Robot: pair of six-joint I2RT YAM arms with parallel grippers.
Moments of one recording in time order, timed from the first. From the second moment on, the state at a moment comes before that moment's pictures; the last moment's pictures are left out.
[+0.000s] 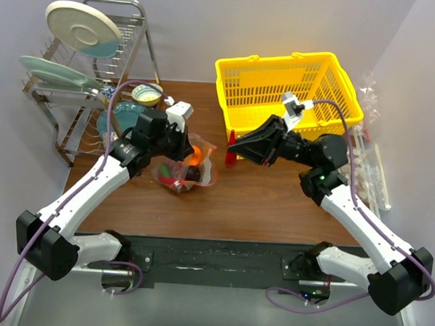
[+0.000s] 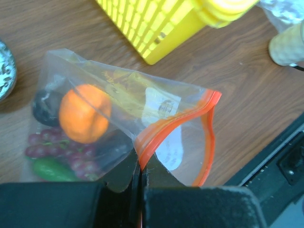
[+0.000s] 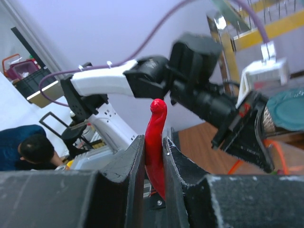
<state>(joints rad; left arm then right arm) -0.49 1.21 1.09 -0.47 0.21 -0.23 0.54 1.08 0.93 0.65 -0.87 0.85</state>
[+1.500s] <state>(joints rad) -0.63 1.27 1.60 -0.70 0.43 -0.41 0.67 1.27 0.71 1.18 -0.73 0.76</state>
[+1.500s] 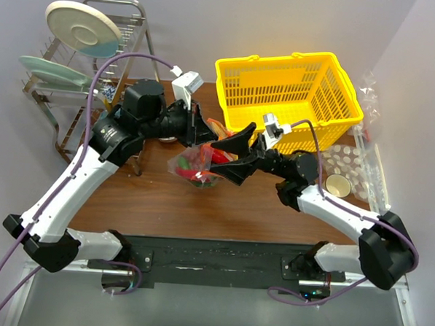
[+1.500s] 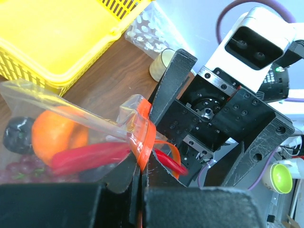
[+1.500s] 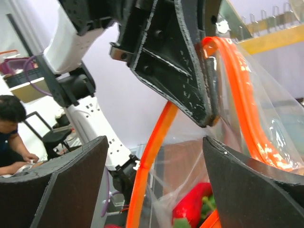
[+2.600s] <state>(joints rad) -0.64 1.28 1.44 -0.64 0.34 -0.38 0.67 0.99 0.96 -0.48 -0.23 0.50</state>
